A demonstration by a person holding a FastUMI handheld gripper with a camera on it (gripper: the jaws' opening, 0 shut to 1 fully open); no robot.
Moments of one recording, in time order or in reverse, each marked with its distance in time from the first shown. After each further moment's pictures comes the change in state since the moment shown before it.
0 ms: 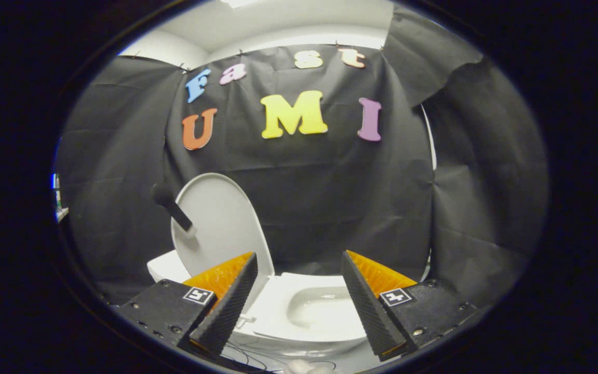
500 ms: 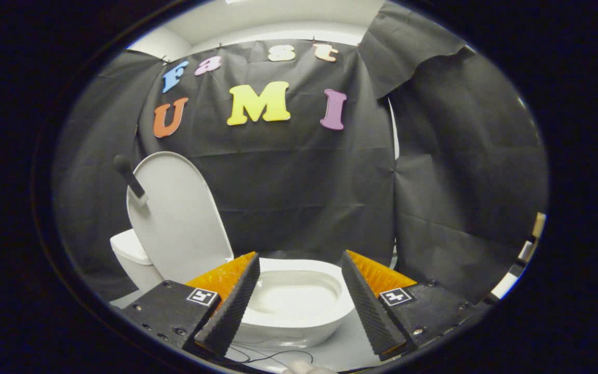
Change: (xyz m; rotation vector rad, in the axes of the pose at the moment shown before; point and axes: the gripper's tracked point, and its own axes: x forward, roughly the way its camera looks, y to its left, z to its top) arm -0.020 -0.057 -0.029 -0.059 -0.024 -0.129
